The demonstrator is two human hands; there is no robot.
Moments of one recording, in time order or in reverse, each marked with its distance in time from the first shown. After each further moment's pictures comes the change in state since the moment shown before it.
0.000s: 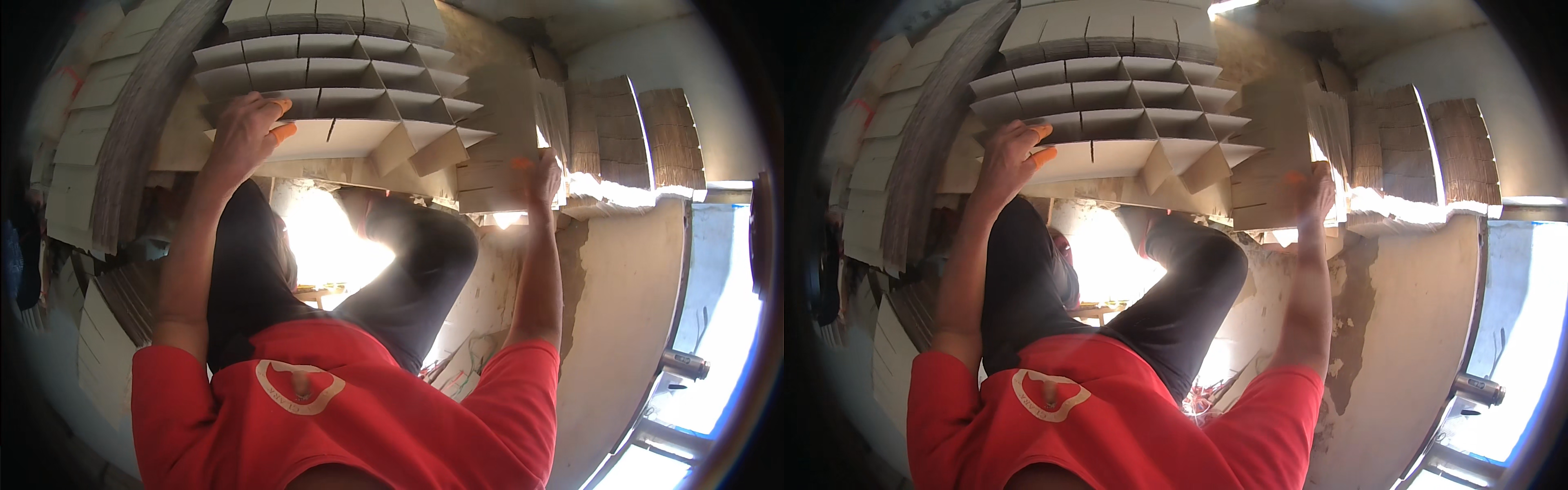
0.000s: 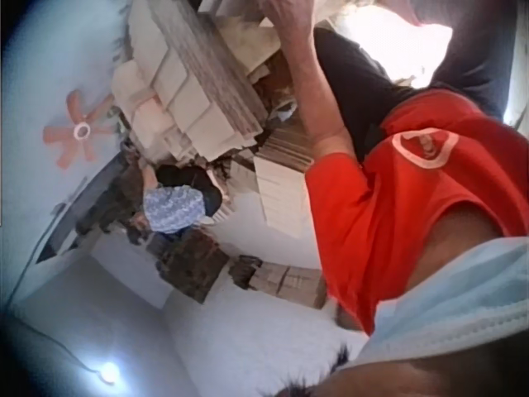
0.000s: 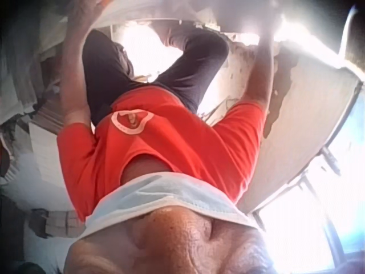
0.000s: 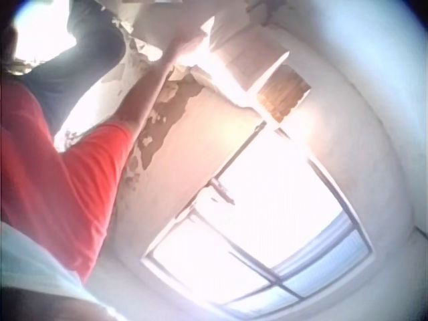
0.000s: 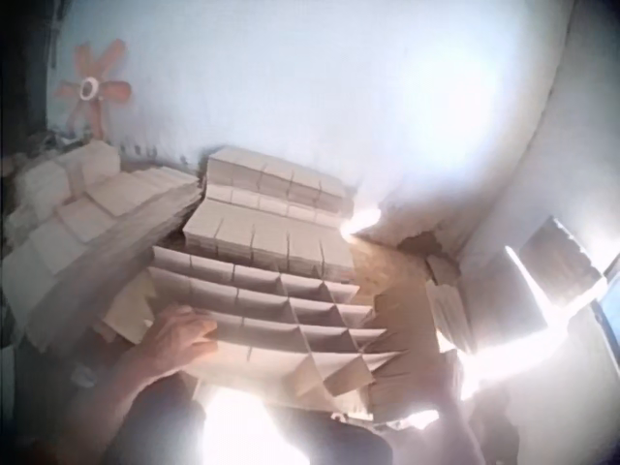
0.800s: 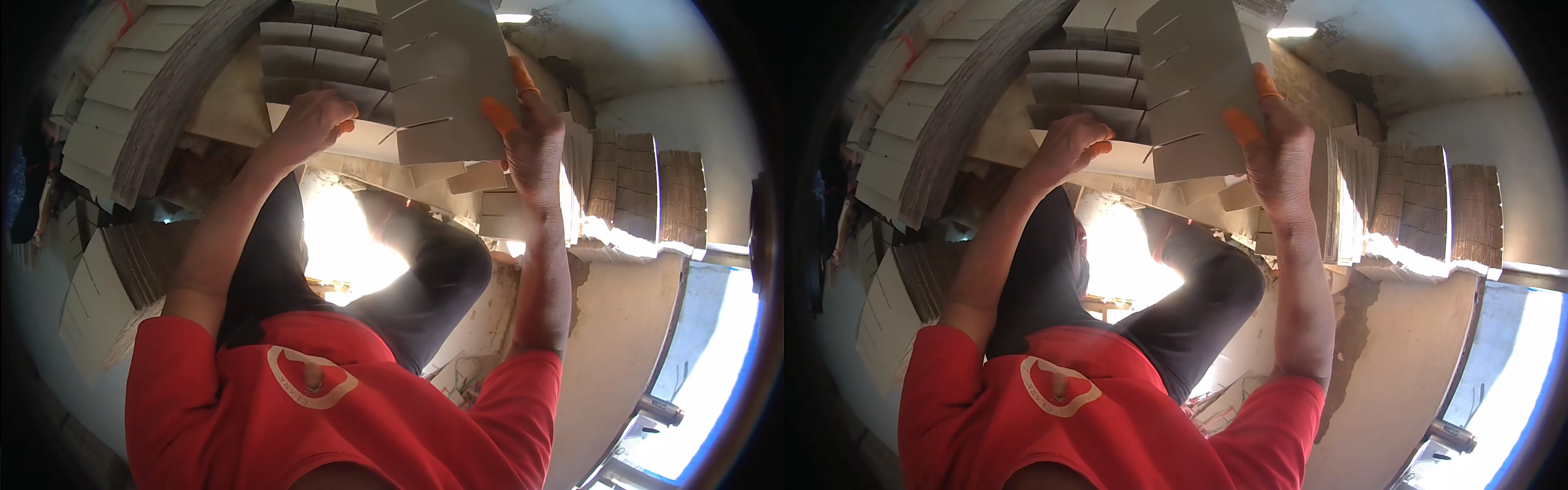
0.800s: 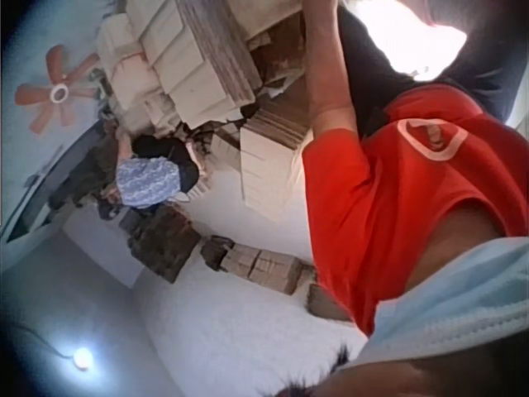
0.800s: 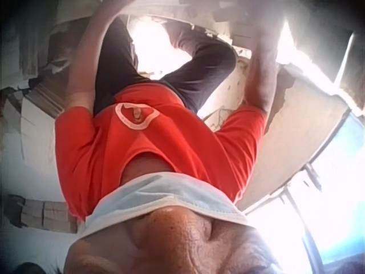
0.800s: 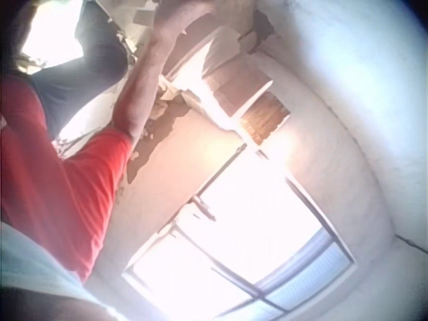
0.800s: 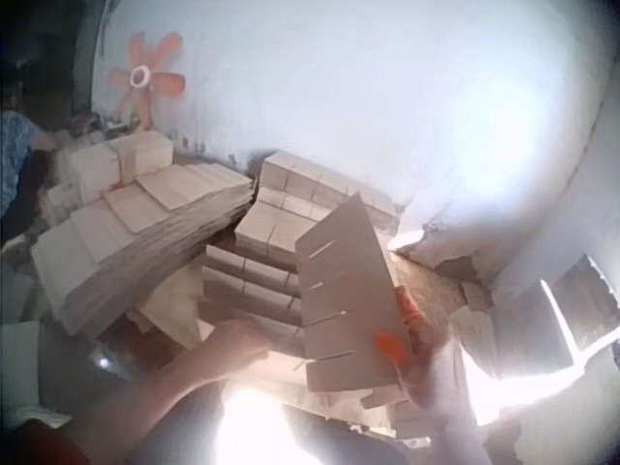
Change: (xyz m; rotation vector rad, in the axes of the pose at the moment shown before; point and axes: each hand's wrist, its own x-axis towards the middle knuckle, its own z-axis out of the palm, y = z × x) left_hand -0.009 -0.017 0.022 -0.156 0.012 0.010; right_hand -0.044 -0.232 -0.078 0.825 -0.296 -0.496
